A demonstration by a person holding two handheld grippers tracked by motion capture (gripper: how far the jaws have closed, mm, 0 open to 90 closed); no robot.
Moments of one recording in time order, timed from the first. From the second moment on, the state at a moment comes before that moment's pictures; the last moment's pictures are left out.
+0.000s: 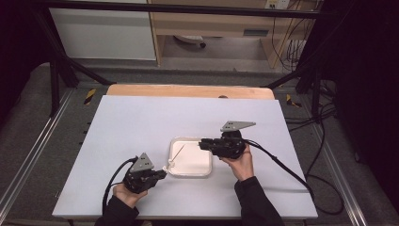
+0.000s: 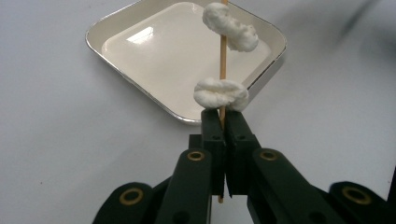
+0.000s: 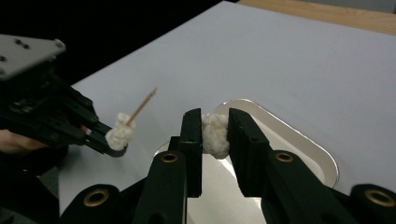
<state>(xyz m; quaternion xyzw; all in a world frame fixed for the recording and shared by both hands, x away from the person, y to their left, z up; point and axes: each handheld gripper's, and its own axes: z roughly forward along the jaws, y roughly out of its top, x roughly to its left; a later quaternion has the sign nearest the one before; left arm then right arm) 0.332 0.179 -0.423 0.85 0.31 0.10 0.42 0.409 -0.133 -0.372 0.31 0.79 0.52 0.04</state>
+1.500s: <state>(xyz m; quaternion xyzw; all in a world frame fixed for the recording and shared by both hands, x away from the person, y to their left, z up) 0.324 0.167 -0.421 0.85 0.29 0.11 0.43 0.397 -0.115 -0.378 0.31 0.73 0.61 -0.06</state>
